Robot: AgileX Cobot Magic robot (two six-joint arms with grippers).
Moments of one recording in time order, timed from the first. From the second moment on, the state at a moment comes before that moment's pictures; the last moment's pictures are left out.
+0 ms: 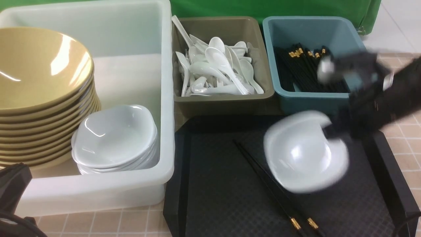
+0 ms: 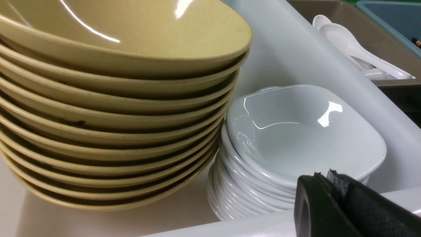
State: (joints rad) right arm 0.27 1.47 -1.12 0.35 0.81 -0.34; left arm 0.08 0.27 -0.37 -0.42 0.54 0.37
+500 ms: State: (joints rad) right arm 0.77 1.75 -1.36 0.81 0.34 -0.69; left arm 0.08 0.27 -0.37 -0.42 0.54 0.37
